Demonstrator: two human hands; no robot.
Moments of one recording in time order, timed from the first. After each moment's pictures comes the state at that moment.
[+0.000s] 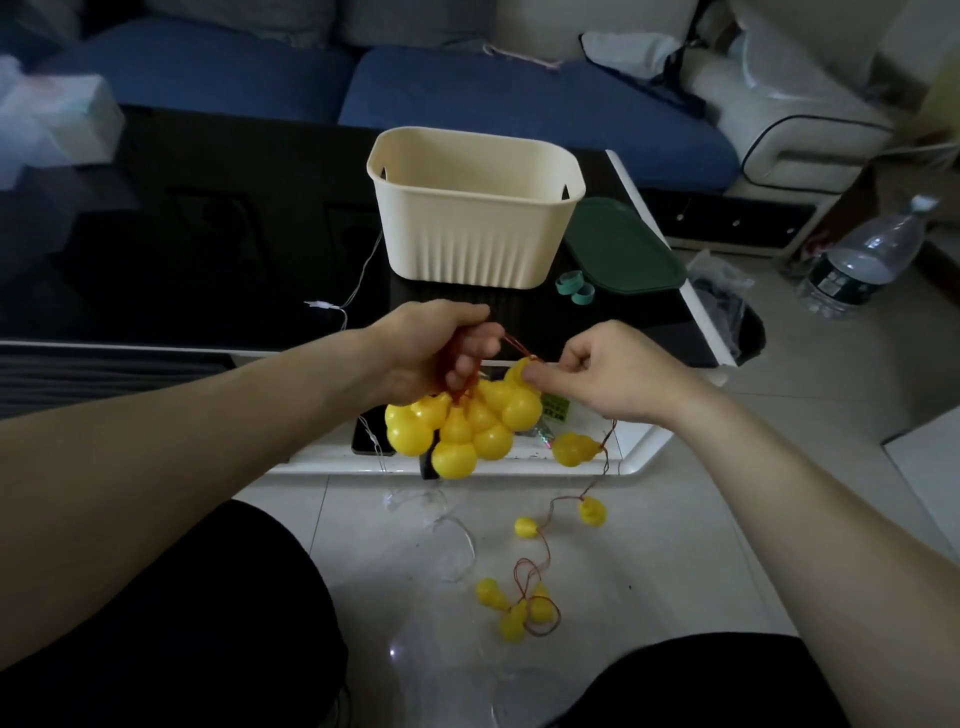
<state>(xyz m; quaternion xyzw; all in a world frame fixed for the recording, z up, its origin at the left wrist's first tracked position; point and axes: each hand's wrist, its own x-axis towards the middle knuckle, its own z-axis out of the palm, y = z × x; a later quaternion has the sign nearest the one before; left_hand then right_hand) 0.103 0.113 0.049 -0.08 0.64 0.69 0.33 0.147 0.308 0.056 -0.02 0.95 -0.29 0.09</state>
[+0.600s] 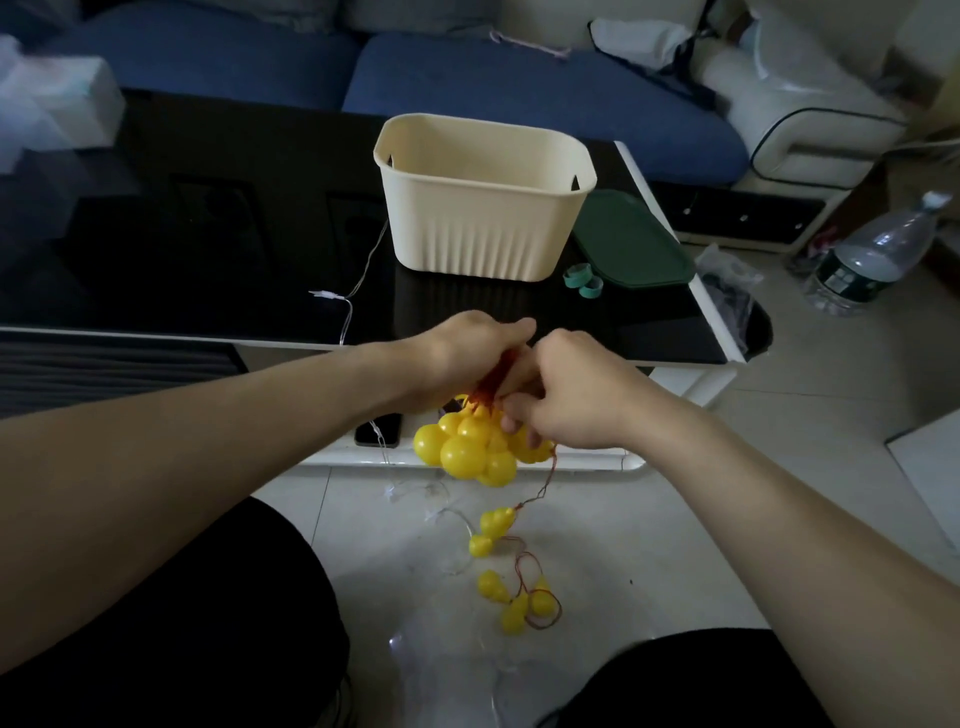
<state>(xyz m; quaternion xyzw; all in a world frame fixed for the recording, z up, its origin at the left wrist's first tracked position) 0.119 0.126 0.042 0.07 0.76 0.58 0.29 0.163 0.266 0.061 -0.13 0.94 -0.27 0.15</state>
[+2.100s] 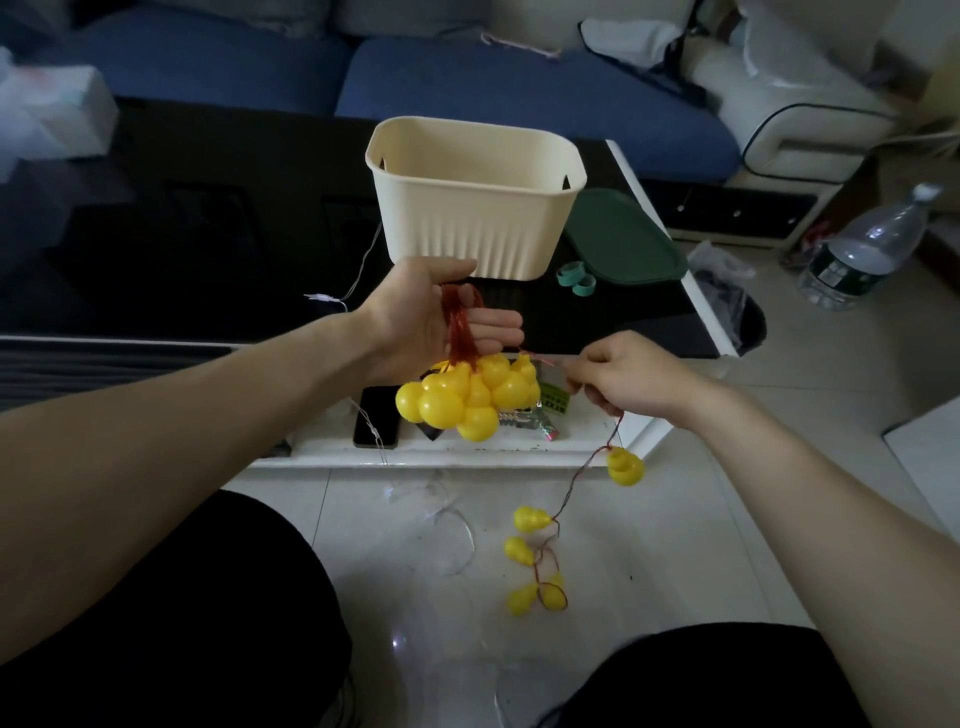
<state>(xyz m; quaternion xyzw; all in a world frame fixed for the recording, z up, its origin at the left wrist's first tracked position) 0.099 0.102 0.058 -0.03 0.56 0.76 0.33 0.141 0.328 0.032 0.04 0.91 -0.37 0.16</state>
